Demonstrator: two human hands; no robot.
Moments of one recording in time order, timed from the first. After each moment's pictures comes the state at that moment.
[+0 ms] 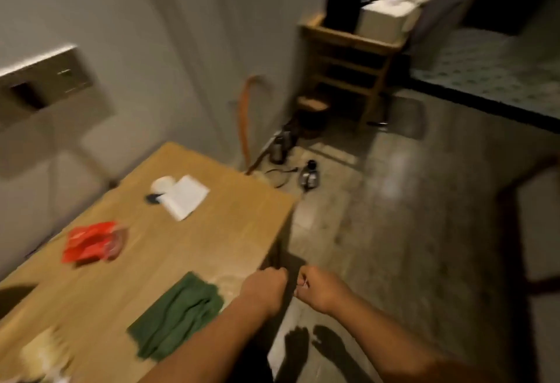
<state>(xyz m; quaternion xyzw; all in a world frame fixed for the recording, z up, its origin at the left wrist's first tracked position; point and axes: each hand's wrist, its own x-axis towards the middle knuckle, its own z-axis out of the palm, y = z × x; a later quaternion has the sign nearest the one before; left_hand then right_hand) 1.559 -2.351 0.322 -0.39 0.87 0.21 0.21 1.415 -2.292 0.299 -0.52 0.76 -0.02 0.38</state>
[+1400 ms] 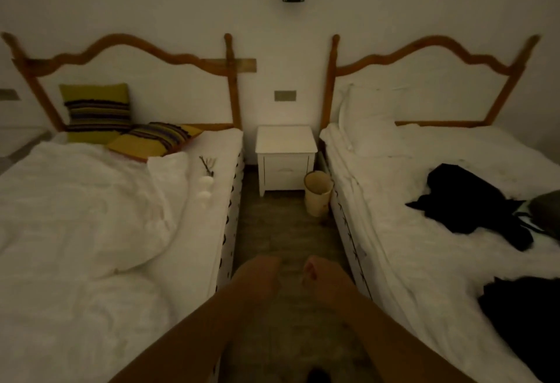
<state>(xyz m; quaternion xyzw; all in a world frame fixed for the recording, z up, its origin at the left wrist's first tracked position) 0.783 -1.027 0.398 0.54 0.79 0.08 0.26 0.939 -0.935 0.402 0.45 0.82 -0.35 0.06</state>
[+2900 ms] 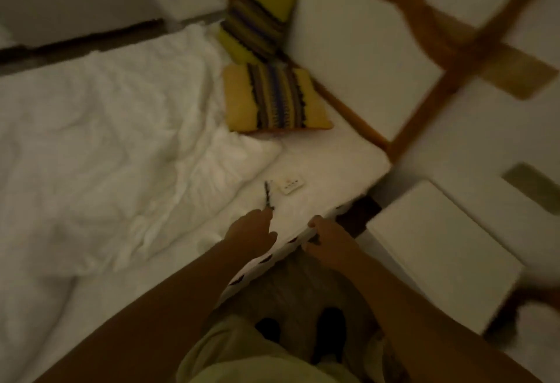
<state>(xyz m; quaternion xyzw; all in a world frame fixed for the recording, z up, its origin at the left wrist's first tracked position) 0.191 -0.517 0.304 0.03 0.95 0.19 0.22 0.201 -0.311 0.311 -0.03 0.92 -0.26 0.27</state>
